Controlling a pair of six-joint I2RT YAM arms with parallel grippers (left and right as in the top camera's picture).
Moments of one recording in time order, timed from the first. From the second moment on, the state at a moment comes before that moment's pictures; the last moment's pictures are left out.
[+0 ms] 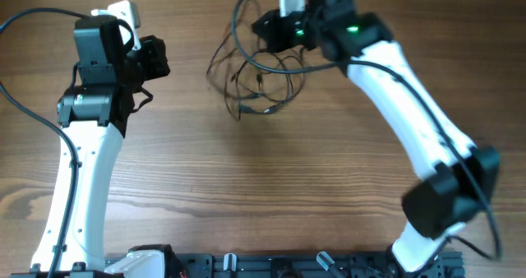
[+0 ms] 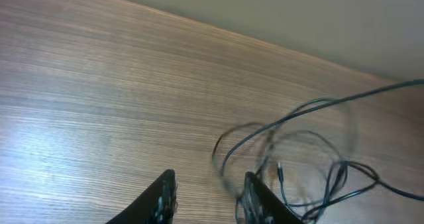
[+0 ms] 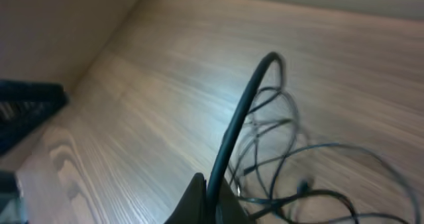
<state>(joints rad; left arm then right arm) 0.02 1.38 1.26 -0.55 0.13 -0.25 0.44 1.87 1.81 -0.65 -0.45 0.21</state>
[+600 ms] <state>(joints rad) 0.01 1.45 1.26 -0.56 0.26 -0.25 0.44 1.81 2.55 -1.34 -0.12 0.18</state>
